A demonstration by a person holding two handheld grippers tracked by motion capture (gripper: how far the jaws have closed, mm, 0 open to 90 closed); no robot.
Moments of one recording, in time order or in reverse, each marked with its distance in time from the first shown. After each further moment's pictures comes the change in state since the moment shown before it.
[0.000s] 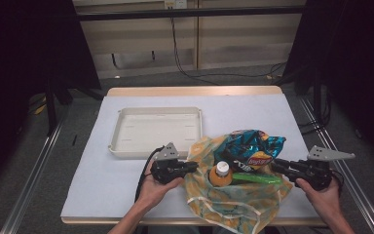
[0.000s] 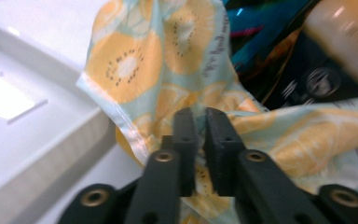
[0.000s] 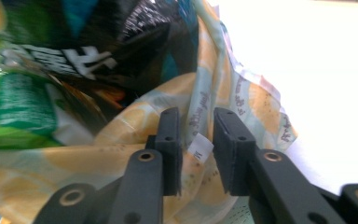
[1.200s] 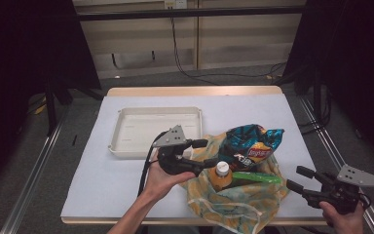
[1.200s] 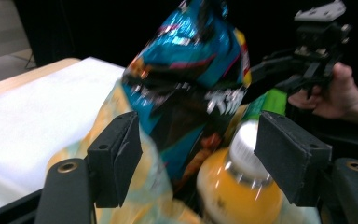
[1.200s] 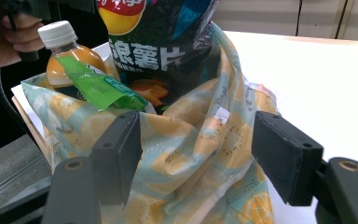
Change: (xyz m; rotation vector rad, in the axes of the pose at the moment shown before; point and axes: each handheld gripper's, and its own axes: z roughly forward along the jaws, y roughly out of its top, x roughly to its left) left arm -0.032 0.077 -0.013 -0.167 -0.121 0.072; right arm 0.030 -0.017 -0.056 -0.144 -0.034 0.010
